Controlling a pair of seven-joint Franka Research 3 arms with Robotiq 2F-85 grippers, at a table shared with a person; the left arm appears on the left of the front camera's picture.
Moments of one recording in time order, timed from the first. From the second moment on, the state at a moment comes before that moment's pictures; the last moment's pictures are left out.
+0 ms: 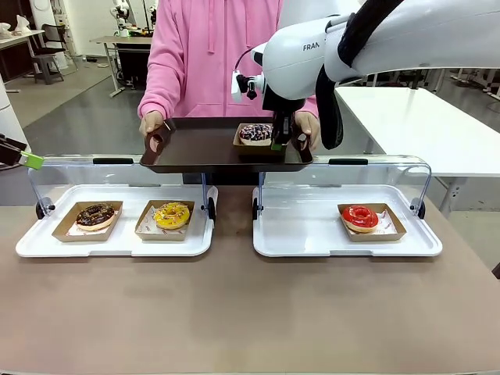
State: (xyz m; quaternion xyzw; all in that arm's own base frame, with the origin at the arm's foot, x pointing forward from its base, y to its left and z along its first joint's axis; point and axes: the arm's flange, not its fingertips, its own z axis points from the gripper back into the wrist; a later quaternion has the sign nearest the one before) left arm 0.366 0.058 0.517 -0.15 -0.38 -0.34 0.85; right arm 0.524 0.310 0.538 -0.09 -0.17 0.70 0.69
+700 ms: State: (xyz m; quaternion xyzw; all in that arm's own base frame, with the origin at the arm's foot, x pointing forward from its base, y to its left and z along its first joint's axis) left arm 0.366 0.058 0.517 -0.15 -0.38 -0.34 0.85; right arm 0.505 0.310 0.554 -0.07 -0.15 0.71 0.69
